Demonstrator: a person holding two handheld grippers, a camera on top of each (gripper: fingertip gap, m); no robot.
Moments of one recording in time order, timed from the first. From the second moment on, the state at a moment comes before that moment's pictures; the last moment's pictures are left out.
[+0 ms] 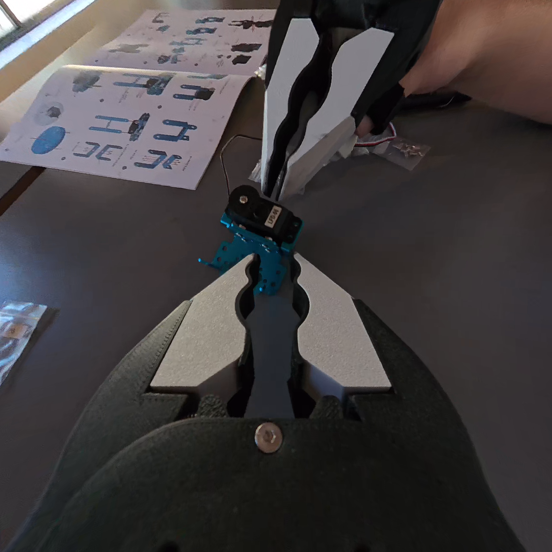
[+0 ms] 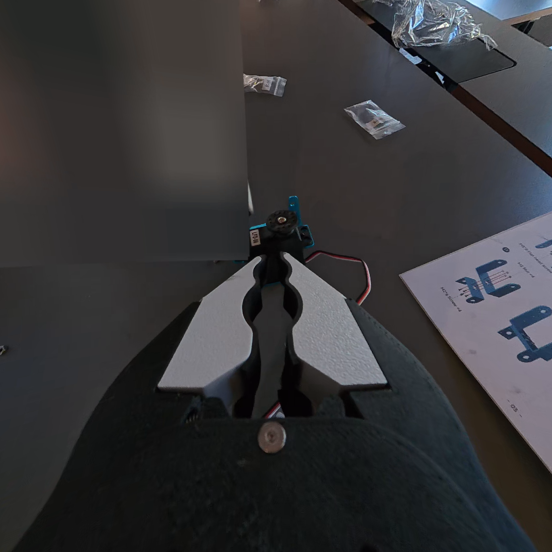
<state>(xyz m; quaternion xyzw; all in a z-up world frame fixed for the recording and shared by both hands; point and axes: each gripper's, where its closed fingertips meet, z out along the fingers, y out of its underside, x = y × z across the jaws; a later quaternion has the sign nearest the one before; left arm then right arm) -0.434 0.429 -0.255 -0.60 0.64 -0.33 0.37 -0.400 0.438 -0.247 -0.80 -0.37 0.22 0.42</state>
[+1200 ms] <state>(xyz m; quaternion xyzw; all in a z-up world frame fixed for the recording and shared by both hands) -0.431 0.406 -0.219 -0.55 0.61 -0.39 0.42 -0.398 0.408 -0.207 -0.79 -0.30 0.36 0.40</state>
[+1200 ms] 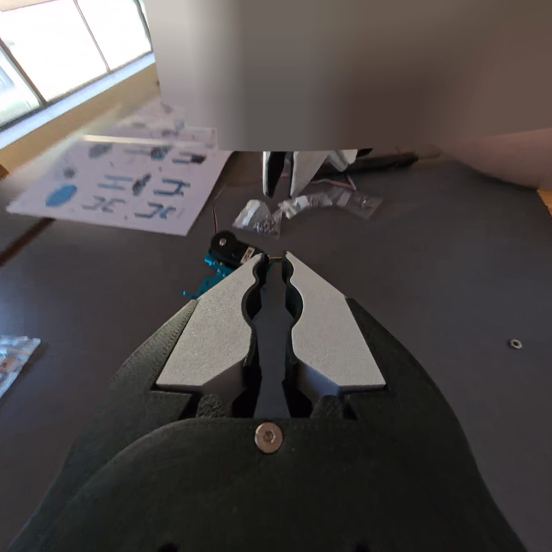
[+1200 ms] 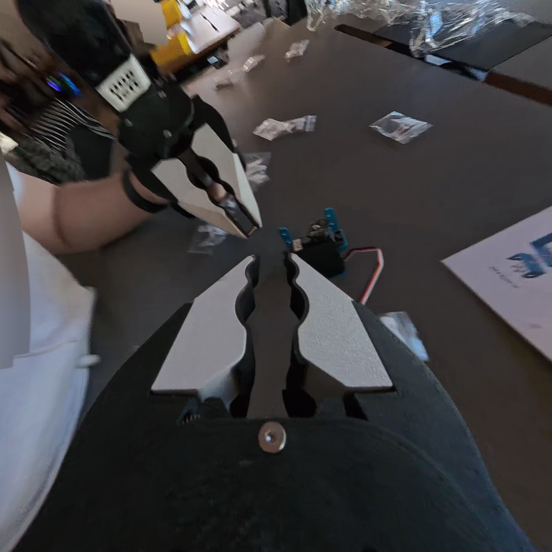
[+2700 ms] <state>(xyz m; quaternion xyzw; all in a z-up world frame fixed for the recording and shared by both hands) -0.400 0.444 -0.230 -0.51 0.70 -0.40 0.32 -0.418 0.410 -0.211 -0.75 -0.30 0.41 0.43</state>
